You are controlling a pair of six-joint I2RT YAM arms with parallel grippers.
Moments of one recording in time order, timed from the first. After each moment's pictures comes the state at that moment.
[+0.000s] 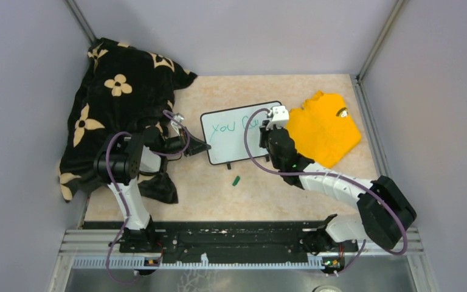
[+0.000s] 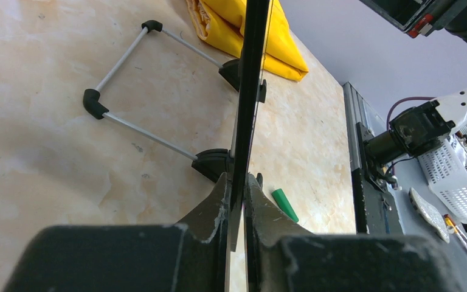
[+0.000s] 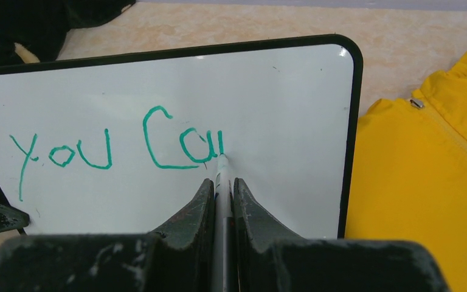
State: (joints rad) left arm -0.10 1.96 0.61 1.32 1.16 -0.62; right arm 0.74 1.30 0.69 0.42 0.53 0.19
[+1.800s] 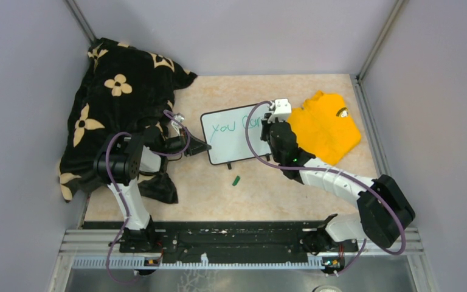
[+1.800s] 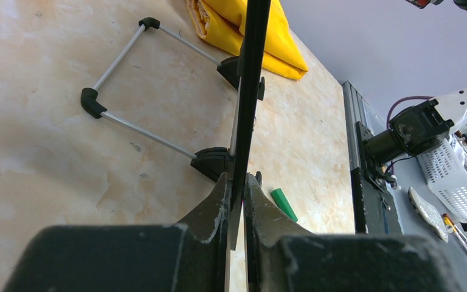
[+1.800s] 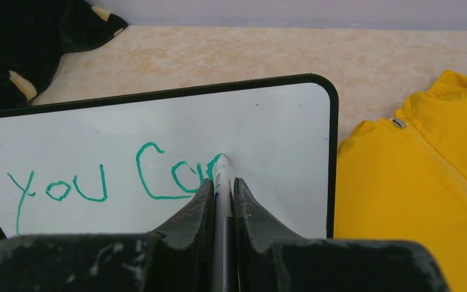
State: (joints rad) left arm -0.11 1.95 0.61 1.30 1.16 -0.61; right arm 0.70 1.32 0.75 0.40 0.53 0.18
